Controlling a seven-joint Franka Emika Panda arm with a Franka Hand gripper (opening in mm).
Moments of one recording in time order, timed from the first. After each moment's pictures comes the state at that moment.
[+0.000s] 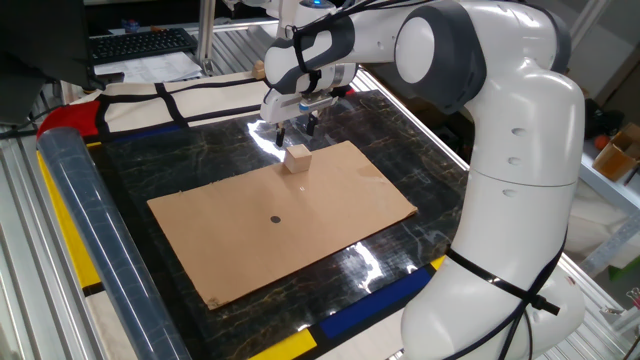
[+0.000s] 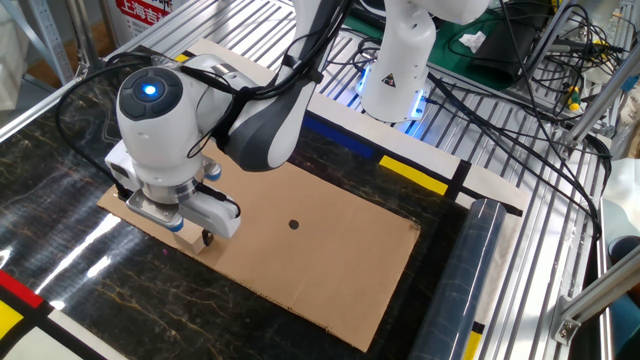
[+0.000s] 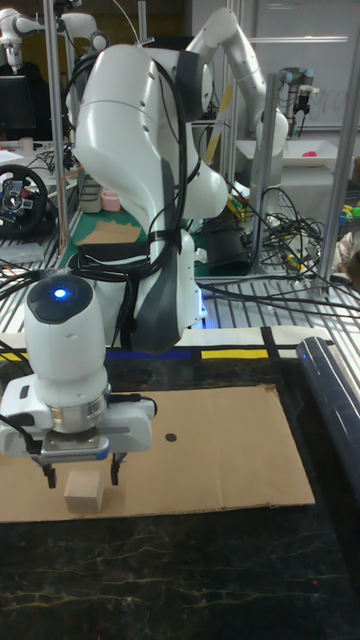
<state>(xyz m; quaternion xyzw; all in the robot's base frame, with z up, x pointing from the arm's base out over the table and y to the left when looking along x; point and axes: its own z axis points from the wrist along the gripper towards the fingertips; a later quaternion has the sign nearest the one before) 0.613 -0.128 0.135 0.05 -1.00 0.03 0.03</state>
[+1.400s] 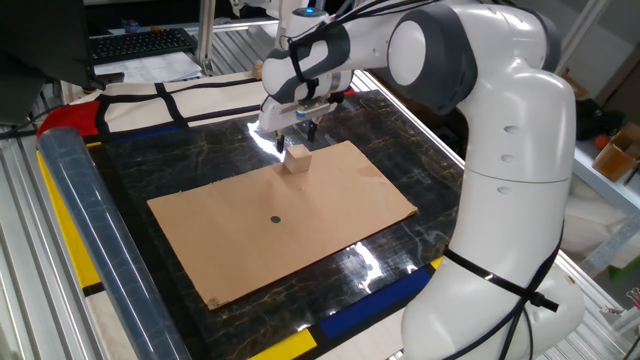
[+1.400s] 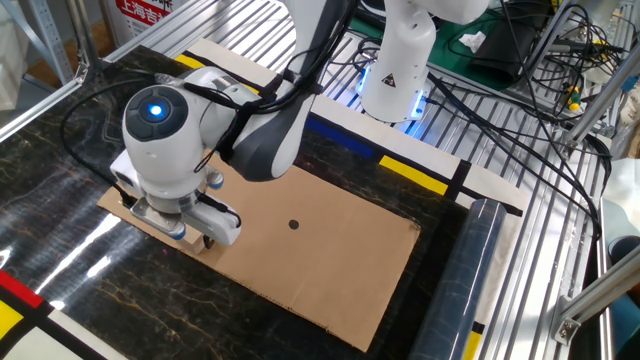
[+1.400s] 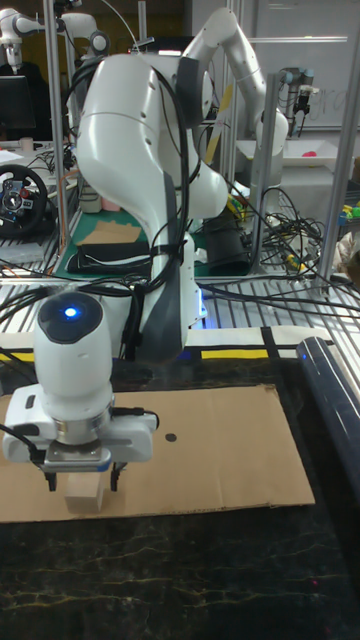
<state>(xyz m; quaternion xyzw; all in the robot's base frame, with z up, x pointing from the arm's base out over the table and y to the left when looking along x) 0.609 -0.129 0.117 0.03 -1.00 0.04 0.04</state>
